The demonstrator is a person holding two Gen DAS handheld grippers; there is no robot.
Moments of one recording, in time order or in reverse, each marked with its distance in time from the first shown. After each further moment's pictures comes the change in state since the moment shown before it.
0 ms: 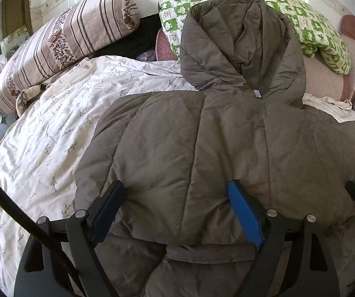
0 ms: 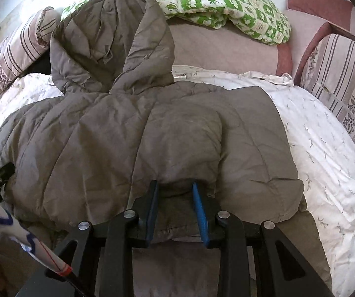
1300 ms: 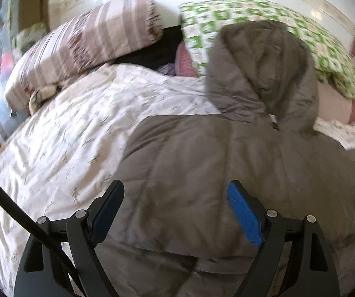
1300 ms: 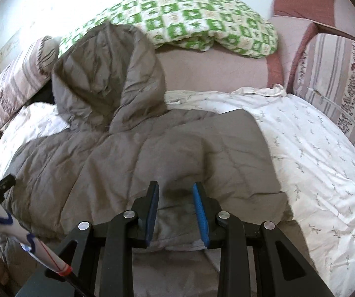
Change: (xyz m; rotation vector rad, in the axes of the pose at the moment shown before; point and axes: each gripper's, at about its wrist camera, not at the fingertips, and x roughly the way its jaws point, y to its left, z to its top) left arm -0.009 0.035 0.018 -0.108 -0.046 0.041; right arm -0.028 -0.024 0.010 0.089 -0.109 0.041
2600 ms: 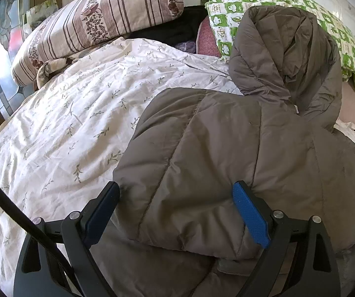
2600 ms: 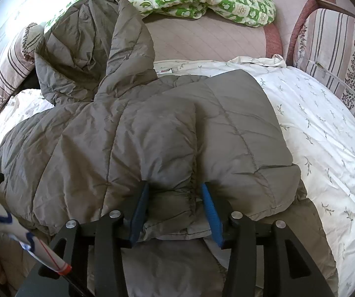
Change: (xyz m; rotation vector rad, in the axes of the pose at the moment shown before) left arm 0.023 0.013 -0.012 -0.055 0.091 0.049; right arm 0.032 -0.008 -0.015 0.031 0.138 -0.009
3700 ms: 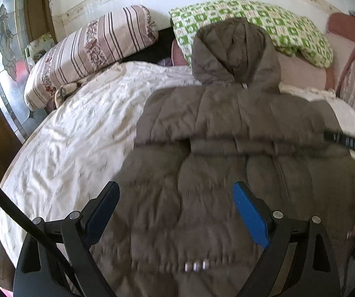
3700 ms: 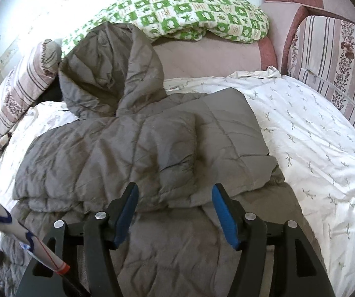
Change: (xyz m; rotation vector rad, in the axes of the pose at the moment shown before) left arm -0.158 -0.007 -0.105 0.184 -0.079 -0.016; right arm -0.071 0.001 -0.022 0.022 -0.073 0.063
